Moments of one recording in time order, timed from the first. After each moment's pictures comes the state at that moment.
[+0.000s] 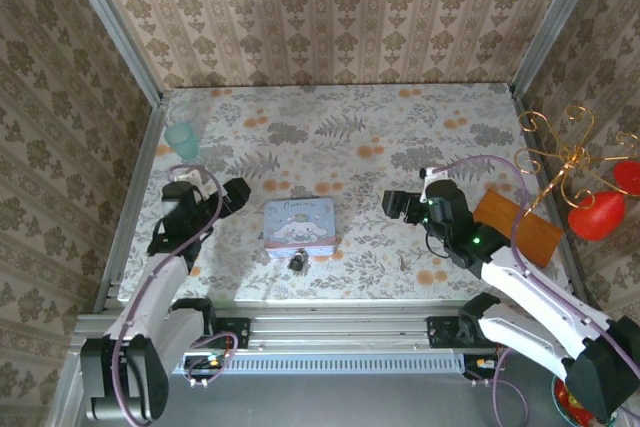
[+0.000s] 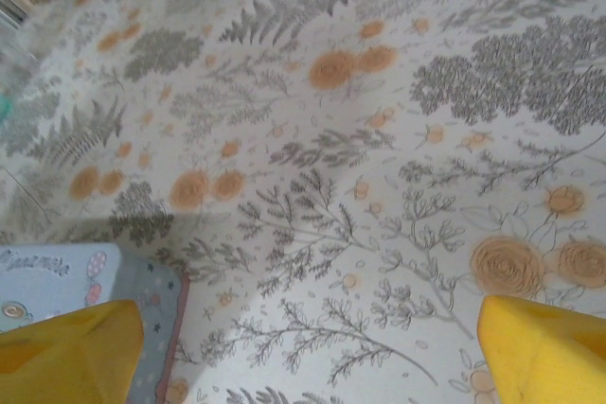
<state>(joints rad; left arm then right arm) -0.10 0.87 0.43 -0.06 0.30 -0.55 0.53 0.91 0.58 -0.26 0.19 0.51</state>
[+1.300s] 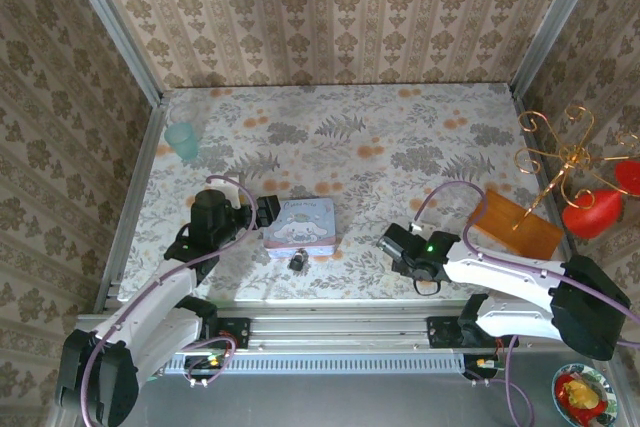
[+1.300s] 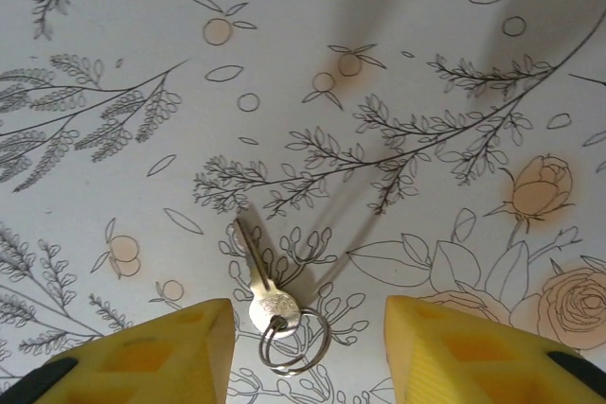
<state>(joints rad) -0.40 0.86 0.38 0.02 0.14 -0.38 0.88 1.16 0.56 -0.76 0.33 1.14</state>
